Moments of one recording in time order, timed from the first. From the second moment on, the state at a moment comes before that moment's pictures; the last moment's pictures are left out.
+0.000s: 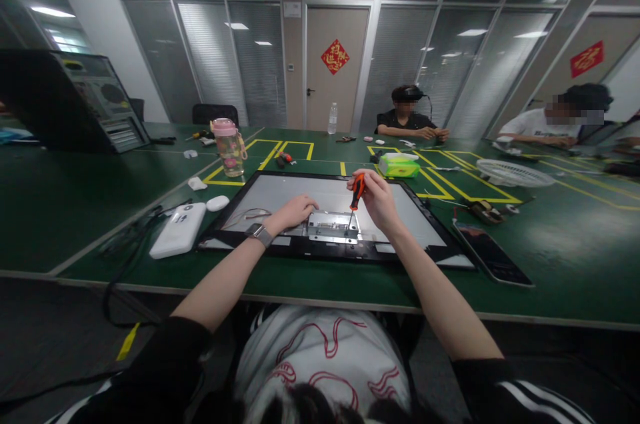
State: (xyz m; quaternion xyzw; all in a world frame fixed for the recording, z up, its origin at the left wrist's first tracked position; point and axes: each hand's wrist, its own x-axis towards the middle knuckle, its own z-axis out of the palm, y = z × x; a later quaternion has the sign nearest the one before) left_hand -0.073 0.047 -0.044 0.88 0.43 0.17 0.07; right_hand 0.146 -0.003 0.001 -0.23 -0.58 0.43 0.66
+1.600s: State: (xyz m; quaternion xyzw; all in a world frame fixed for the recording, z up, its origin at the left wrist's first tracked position) left_hand -0.073 0.045 -0.042 0.88 0.43 0.17 0.07; right_hand 0.148 -0.005 -0.002 -0.32 -0.66 0.19 0.65
